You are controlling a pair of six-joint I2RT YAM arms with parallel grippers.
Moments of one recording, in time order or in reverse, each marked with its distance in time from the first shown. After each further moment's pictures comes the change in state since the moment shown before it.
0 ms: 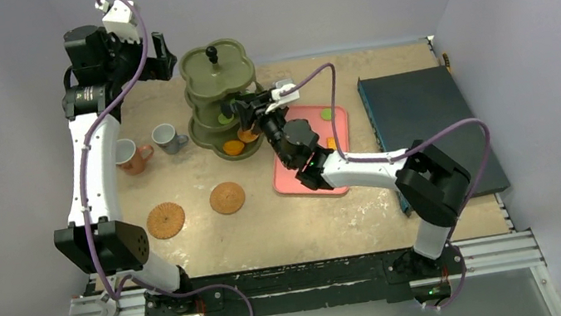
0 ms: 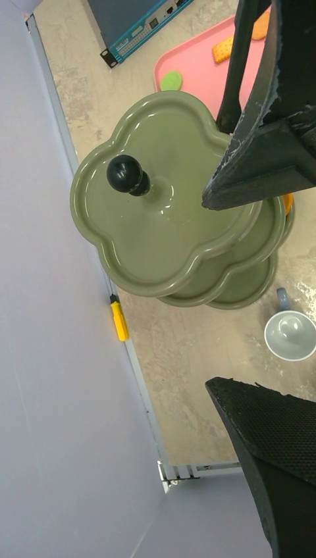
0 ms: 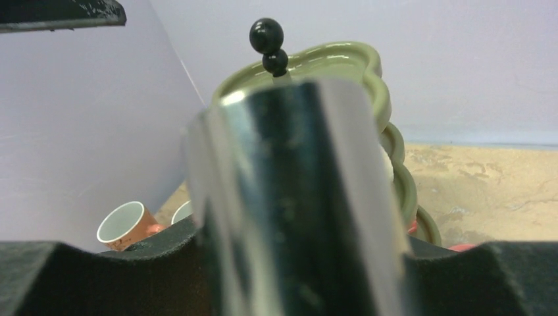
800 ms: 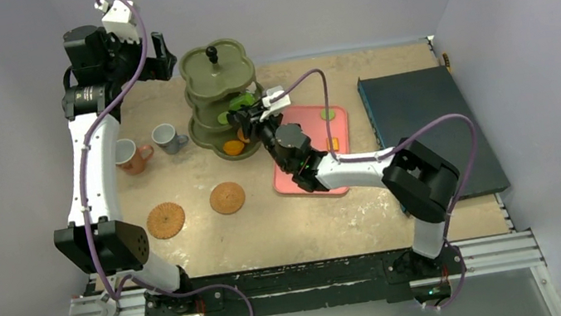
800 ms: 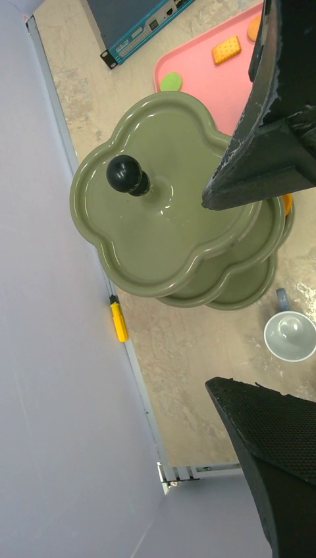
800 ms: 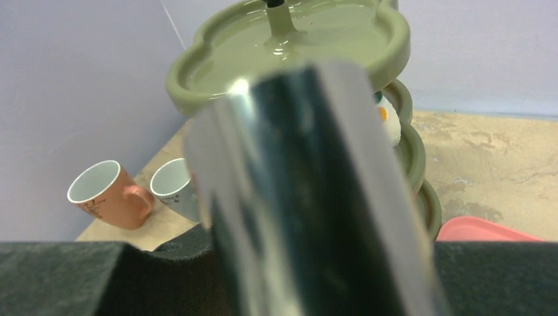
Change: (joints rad) left arm 0.003 -0.001 0.000 0.000 0.006 -0.003; right arm 0.002 0.040 -0.018 -0.031 -0.026 -0.001
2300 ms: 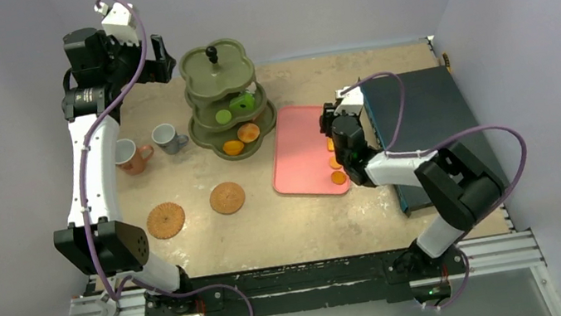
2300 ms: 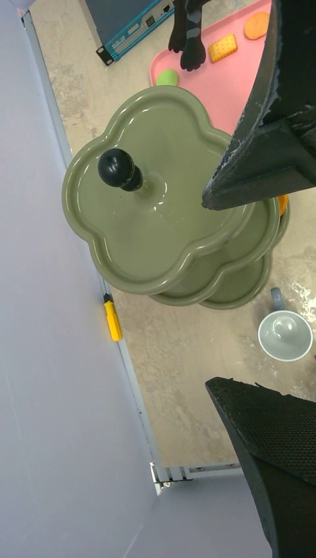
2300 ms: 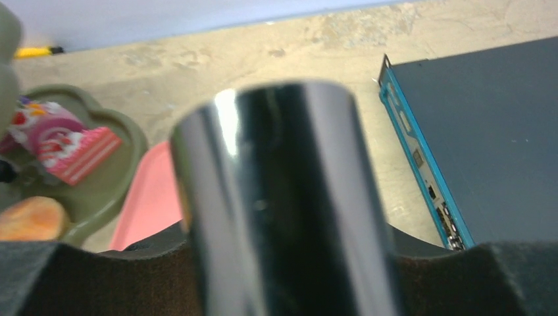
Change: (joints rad) left arm 0.009 -0.006 -0.022 -0.002 0.001 0.002; right arm -0.347 -0.222 -0.397 -0.127 0.158 0.020
